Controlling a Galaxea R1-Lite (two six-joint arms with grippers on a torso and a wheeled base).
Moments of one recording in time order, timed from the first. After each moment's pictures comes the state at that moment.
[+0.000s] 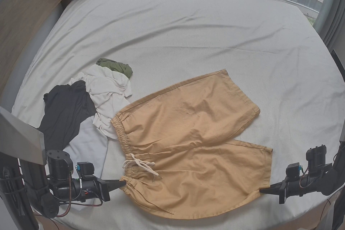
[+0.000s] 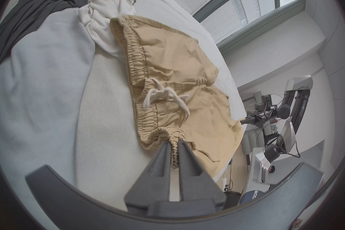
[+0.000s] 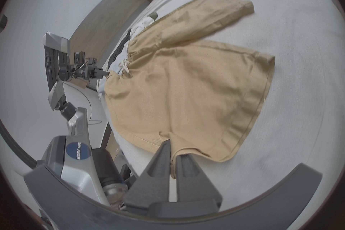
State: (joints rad) left arm -0.23 2.16 -0.02 -1.55 -0.58 -0.27; right arm -0.01 1.98 -0.04 -1.04 0.72 -0.27
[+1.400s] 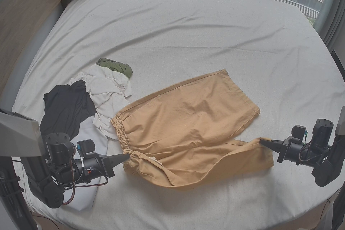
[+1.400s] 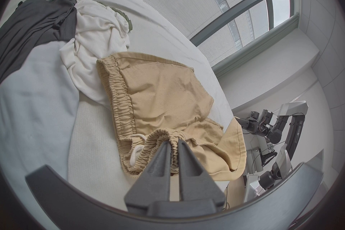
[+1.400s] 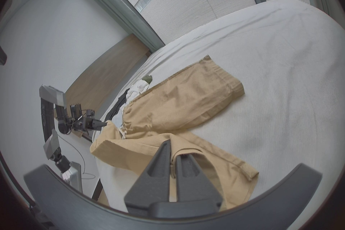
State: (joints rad) left arm -0.24 2.09 -0.20 -1.55 -0.53 -0.44; right arm 0.02 2.02 -0.20 -1.53 0.71 0.21
